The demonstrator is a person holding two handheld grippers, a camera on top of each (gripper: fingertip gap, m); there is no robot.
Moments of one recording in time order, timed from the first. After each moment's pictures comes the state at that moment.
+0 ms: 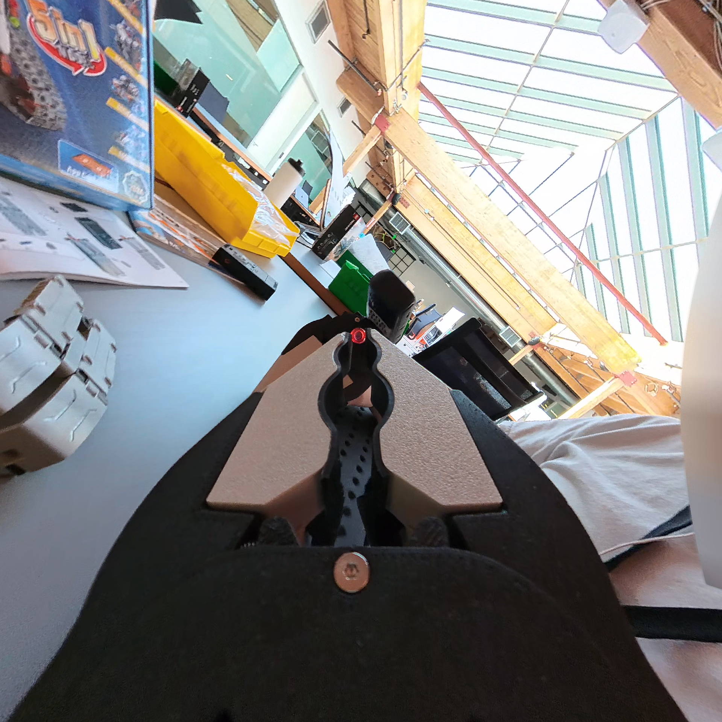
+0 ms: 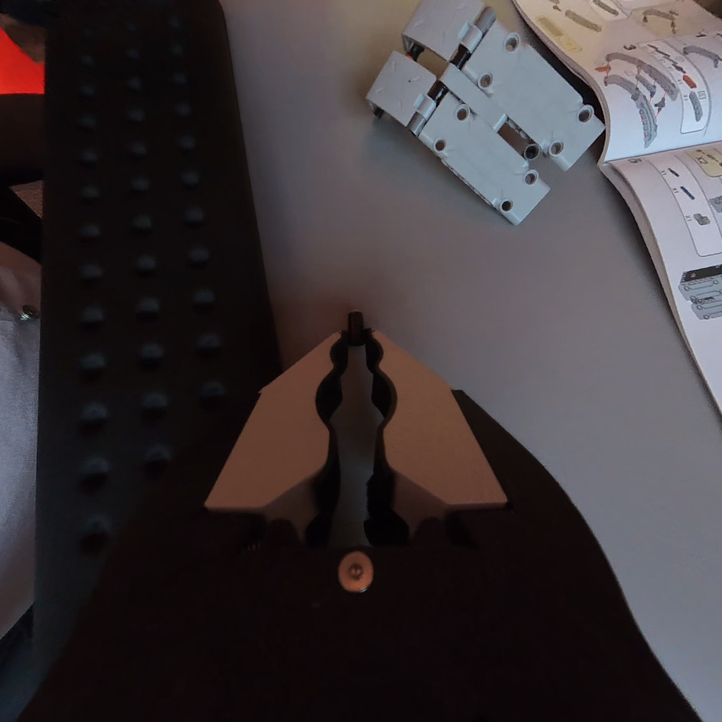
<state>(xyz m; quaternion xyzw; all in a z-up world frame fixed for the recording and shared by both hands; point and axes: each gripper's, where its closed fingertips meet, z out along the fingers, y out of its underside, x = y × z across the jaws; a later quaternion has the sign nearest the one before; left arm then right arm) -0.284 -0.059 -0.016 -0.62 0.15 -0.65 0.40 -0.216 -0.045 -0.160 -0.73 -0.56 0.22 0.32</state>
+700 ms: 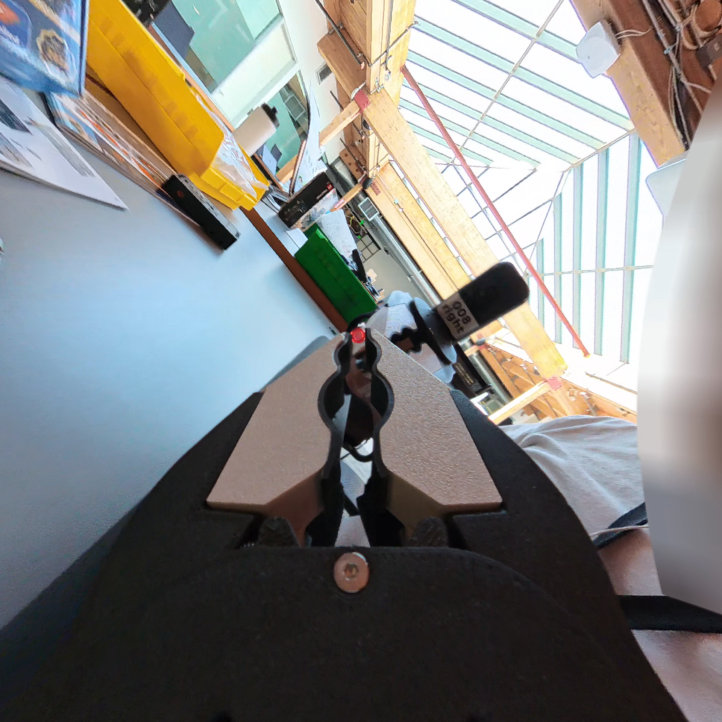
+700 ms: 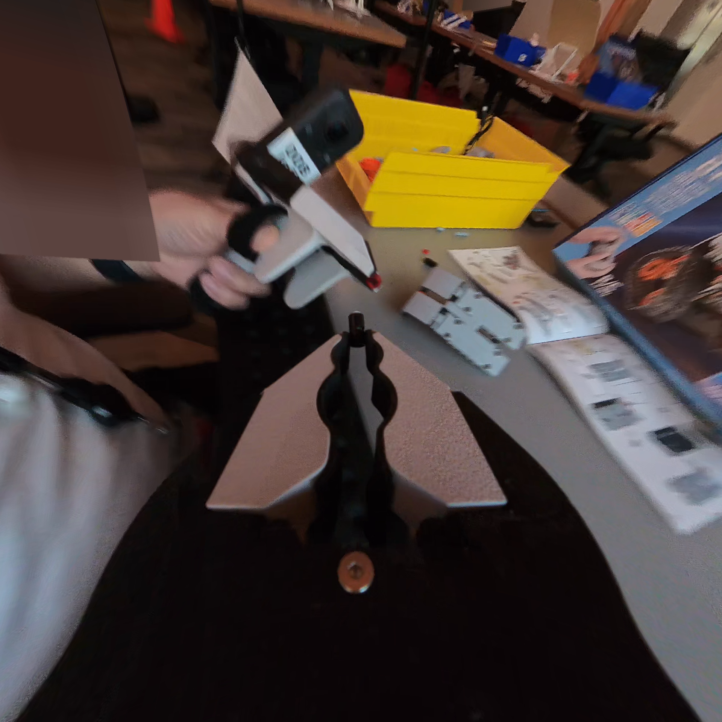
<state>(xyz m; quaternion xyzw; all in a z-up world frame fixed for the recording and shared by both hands) -0.252 -0.083 -0.042 -0.62 0.13 -0.70 0.33 -0.247 -0.103 -0.054 -0.63 -0.51 0.28 0.51</state>
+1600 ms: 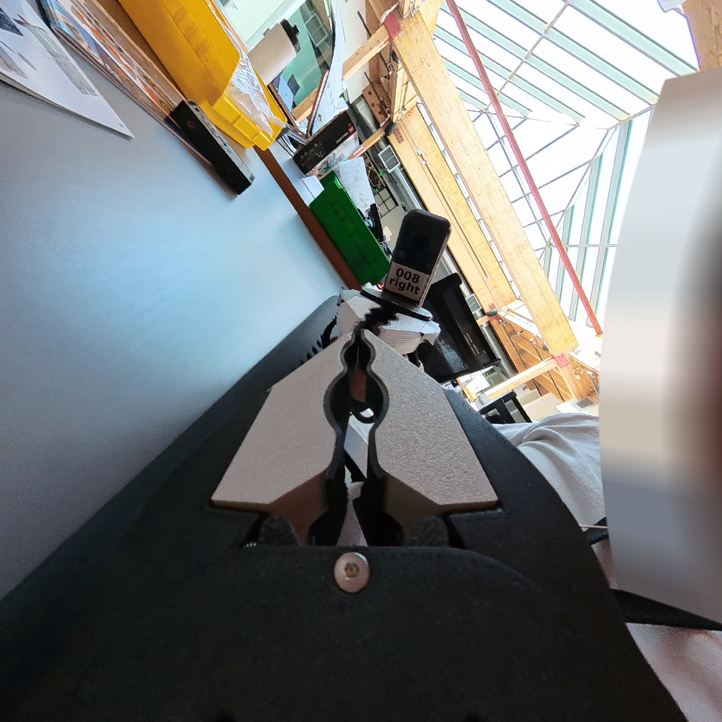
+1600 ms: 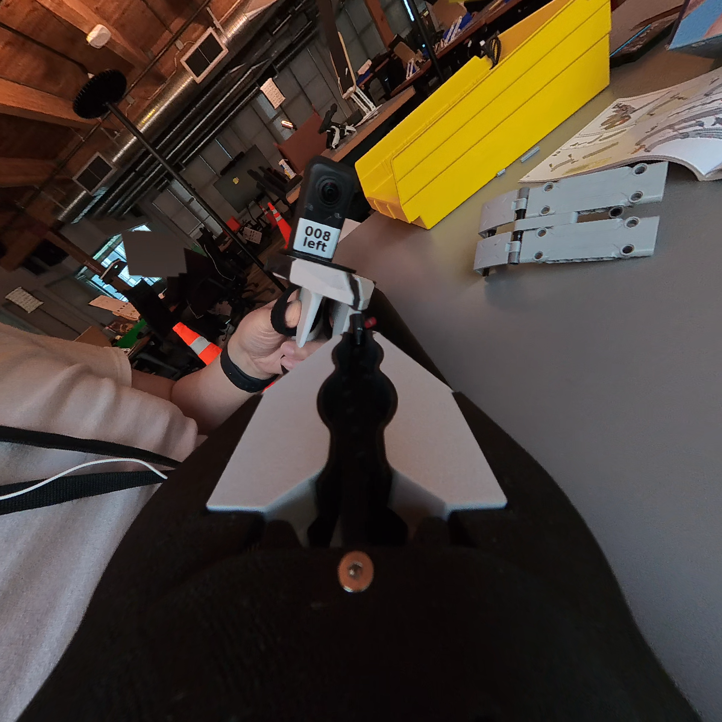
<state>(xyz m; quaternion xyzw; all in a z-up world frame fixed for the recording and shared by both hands) -0.247 -0.093 -0.062 -0.66 0.15 -0.69 0.27 -0.248 -0.106 -0.072 -0.69 -0.26 0.56 0.37</state>
